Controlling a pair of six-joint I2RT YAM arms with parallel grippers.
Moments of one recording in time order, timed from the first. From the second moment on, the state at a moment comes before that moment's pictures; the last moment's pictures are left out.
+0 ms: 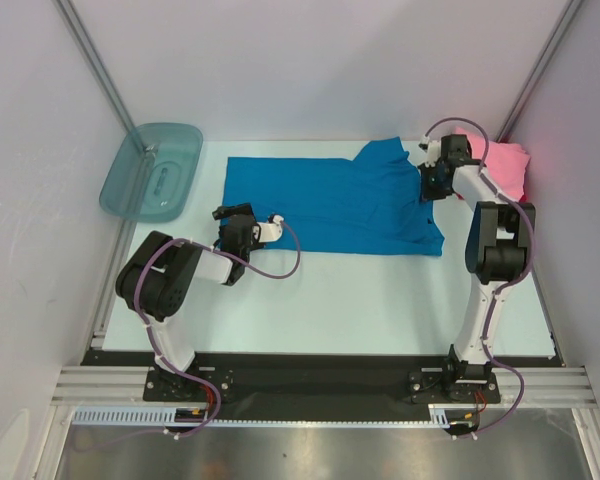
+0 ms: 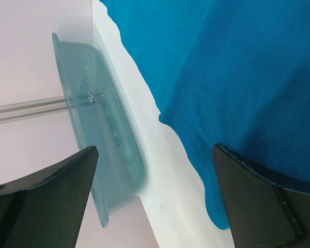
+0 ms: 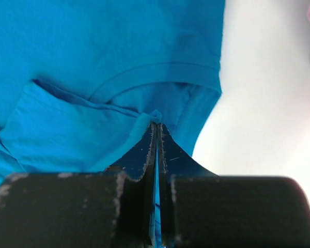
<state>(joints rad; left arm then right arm) -0.39 1.82 0.67 0.67 -0.44 1.14 -0.03 2.11 1.67 -0.52 -0.18 -0.15</state>
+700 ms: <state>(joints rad) -0.39 1.82 0.67 0.67 -0.44 1.14 -0.01 2.04 1.68 -0.42 -0.11 -0.13</state>
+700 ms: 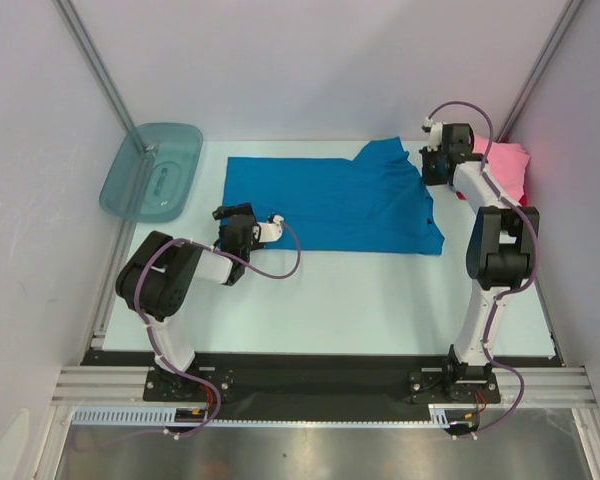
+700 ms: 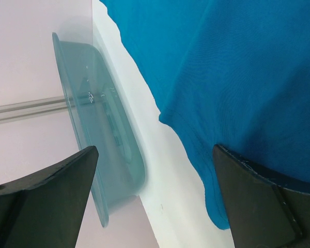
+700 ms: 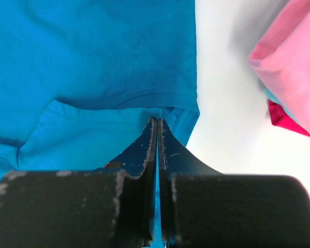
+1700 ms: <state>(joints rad) -0.39 1.82 0.67 0.68 -0.44 1.15 0.02 2.08 1.80 -0.41 -0.09 -0.10</state>
